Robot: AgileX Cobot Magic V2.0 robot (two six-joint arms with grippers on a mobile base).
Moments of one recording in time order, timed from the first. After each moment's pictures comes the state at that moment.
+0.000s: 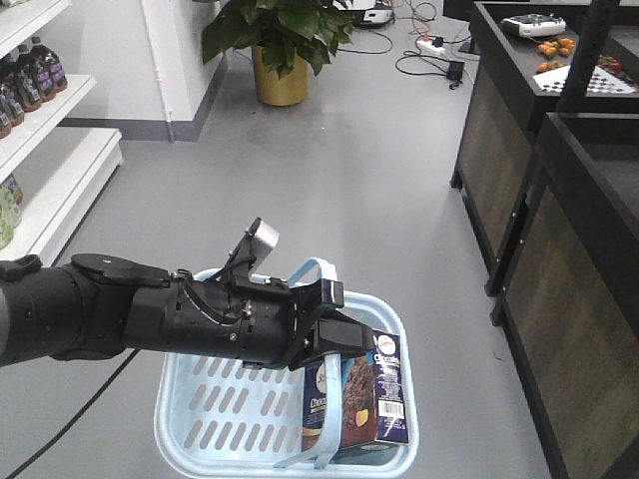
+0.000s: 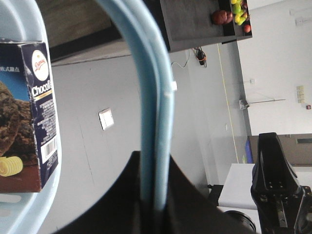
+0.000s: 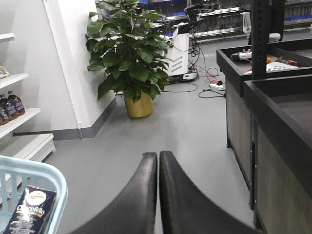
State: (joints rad) left arm -0.51 1.70 -0.94 -1.68 0.78 0.81; right arm 0.04 -0.01 0.03 0.03 0.10 0.07
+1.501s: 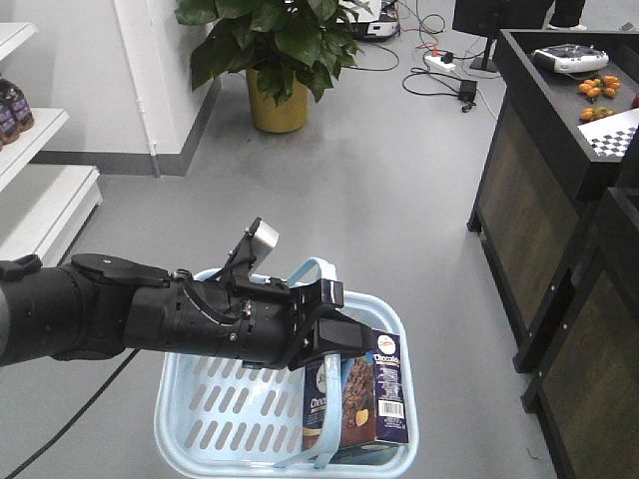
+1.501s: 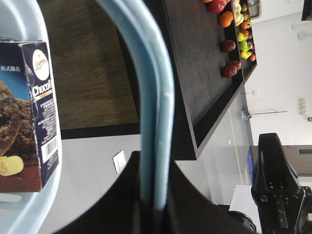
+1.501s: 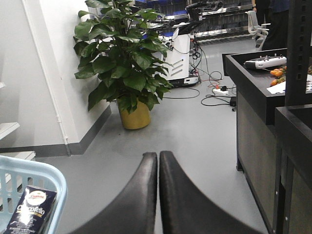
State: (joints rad) left arm -0.51 1.70 -0.94 -1.68 0.78 0.81; right arm 0.04 -0.01 0.03 0.03 0.10 0.07
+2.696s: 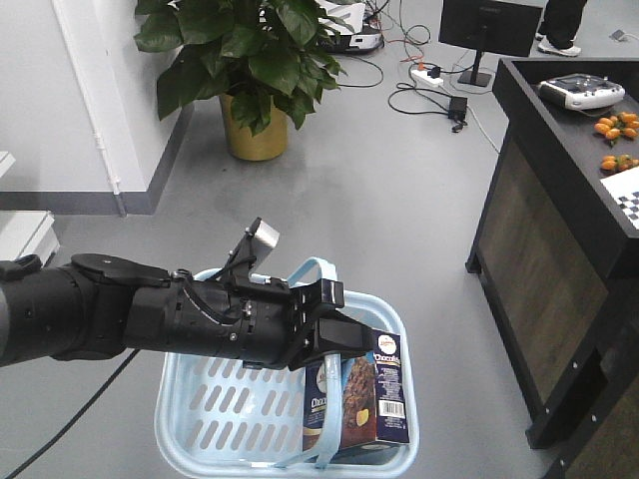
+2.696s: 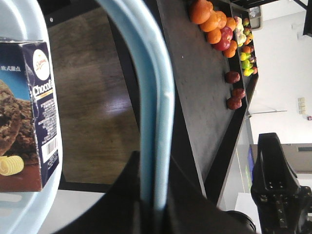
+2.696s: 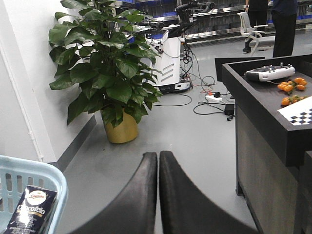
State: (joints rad) left arm -0.51 1.70 -0.94 -1.68 0.78 0.81; right arm 0.04 -0.01 0.03 0.03 0.10 0.07
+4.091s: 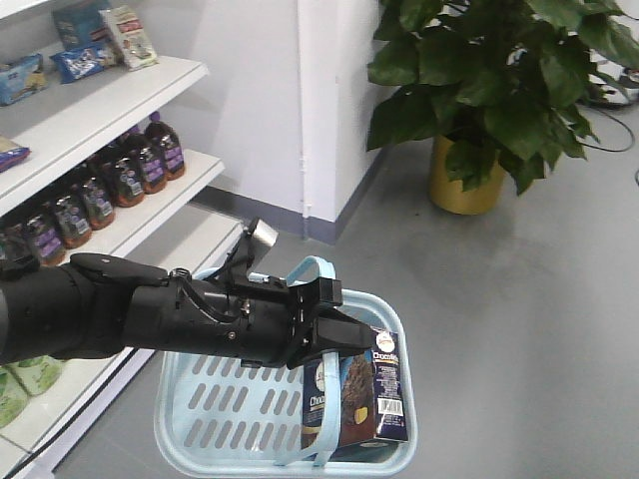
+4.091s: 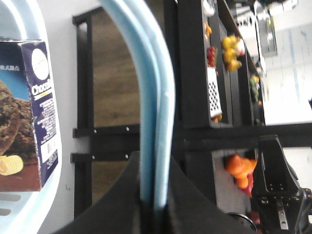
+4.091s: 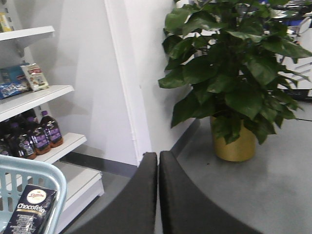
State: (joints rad) left arm -0.51 1.70 -0.94 -1.68 0.78 0.81; right arm 0.04 -0.01 0.03 0.03 0.10 0.07
